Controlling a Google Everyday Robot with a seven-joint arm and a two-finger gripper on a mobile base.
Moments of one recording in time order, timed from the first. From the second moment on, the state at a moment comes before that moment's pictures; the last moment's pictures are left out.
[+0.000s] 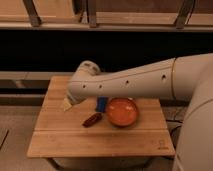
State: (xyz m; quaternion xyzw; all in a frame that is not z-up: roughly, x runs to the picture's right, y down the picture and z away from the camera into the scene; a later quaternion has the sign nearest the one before) arm -0.154 0.058 0.698 -0.23 -0.08 0.41 0.88
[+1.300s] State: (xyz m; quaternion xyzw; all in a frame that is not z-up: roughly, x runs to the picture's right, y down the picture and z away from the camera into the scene) arm -0.116 0.057 0.751 -0.23 -0.04 0.46 0.86
